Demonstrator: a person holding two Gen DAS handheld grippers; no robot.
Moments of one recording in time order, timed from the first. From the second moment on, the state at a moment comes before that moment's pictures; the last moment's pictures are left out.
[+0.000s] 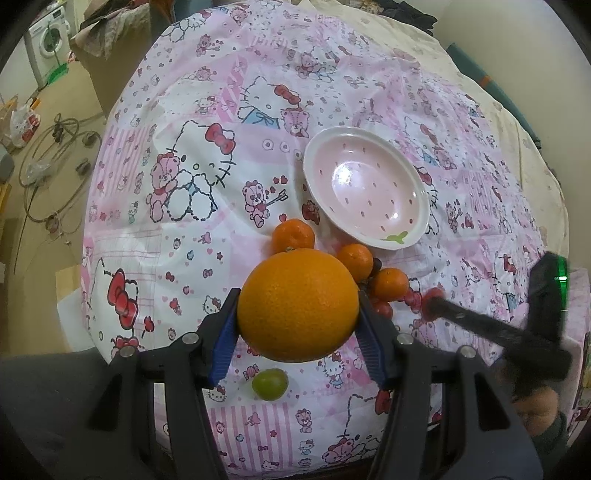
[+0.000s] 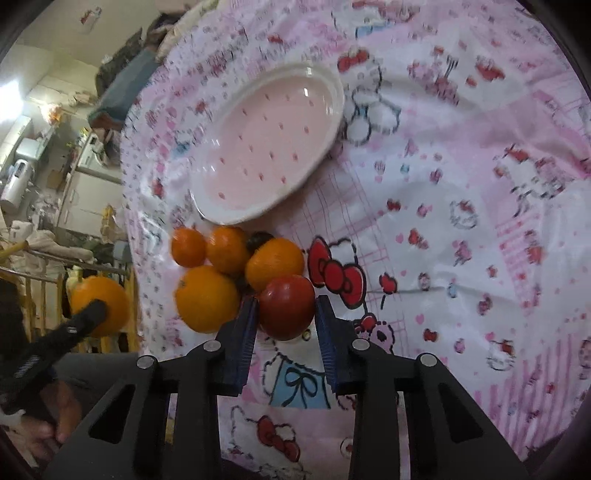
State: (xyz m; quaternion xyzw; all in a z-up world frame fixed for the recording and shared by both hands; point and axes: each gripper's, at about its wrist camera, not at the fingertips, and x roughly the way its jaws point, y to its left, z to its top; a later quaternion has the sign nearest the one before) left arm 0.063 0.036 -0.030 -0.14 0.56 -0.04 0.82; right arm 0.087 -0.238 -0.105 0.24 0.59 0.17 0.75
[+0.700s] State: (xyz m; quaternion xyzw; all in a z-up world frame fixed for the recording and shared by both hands) left arm 0.202 0.000 -0.030 -0.08 0.55 -0.03 0.83; right arm 0.212 -0.255 -0.036 0.17 0.54 0.18 0.80
